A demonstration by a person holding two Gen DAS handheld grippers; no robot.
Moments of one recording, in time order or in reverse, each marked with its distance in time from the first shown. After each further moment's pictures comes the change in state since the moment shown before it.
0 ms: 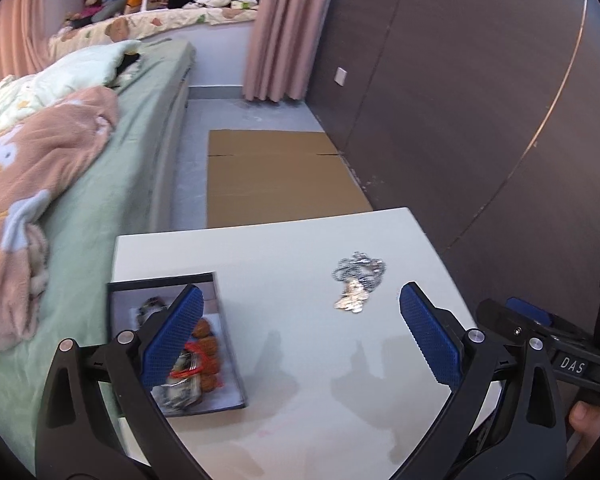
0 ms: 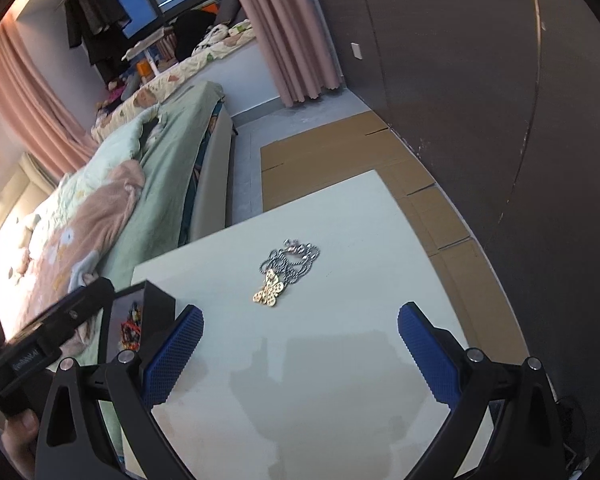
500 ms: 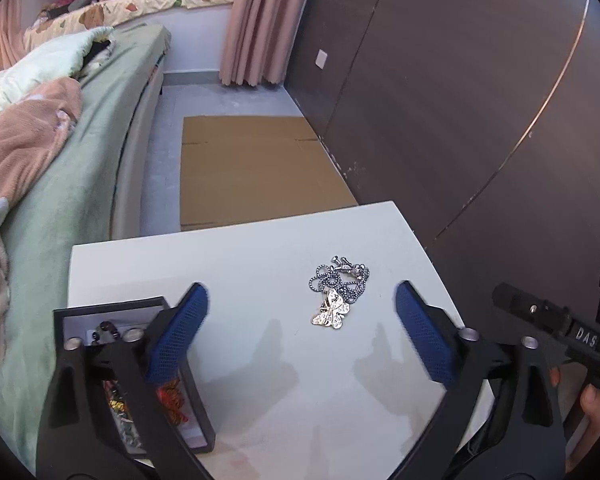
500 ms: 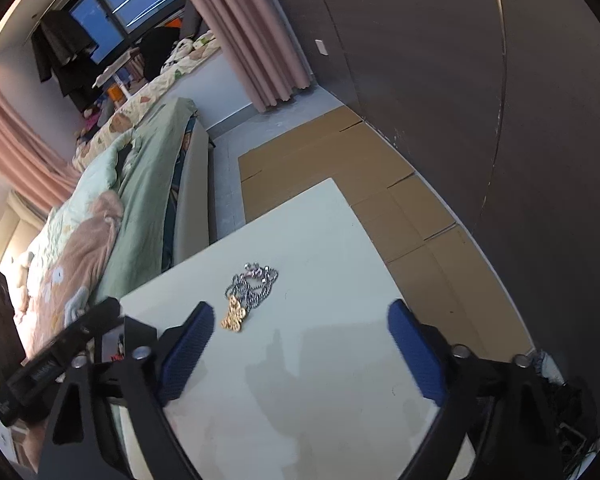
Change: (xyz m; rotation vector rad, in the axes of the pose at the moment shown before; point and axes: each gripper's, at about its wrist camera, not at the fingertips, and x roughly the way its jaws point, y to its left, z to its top) left arm 0.047 -0.008 0.017 0.014 0.069 -0.072; right arm 0.013 -0.043 0.022 0.137 0.007 -0.016
